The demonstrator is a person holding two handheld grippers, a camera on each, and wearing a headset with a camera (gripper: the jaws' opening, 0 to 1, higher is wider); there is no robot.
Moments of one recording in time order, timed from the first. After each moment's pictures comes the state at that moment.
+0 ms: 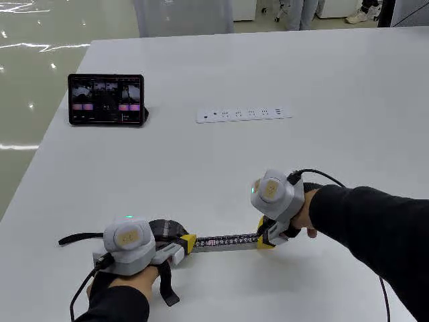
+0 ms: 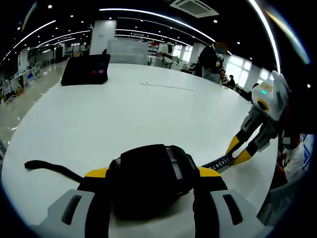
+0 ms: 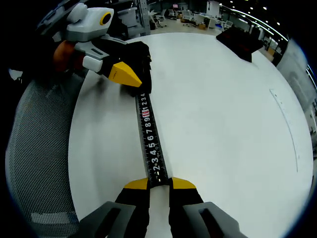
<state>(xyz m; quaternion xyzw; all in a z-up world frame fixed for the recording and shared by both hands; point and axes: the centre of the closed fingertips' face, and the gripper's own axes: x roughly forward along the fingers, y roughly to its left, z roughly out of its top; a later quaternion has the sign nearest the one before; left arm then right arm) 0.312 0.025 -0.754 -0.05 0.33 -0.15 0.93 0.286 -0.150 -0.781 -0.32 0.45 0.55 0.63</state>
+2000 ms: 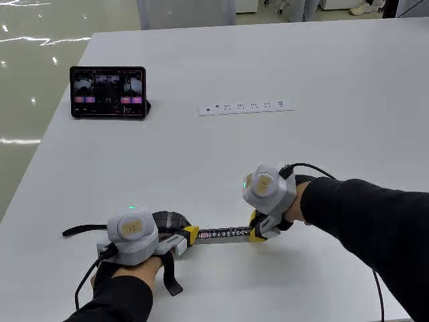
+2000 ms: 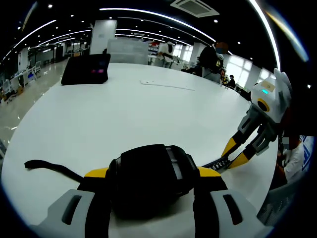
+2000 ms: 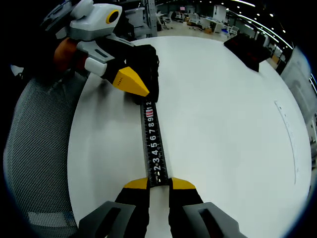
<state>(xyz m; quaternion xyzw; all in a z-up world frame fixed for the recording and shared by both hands) 0.312 0.025 -0.755 -0.05 0.33 -0.15 0.93 0.286 -0.130 -0.781 -0.34 0.43 0.57 0.62</state>
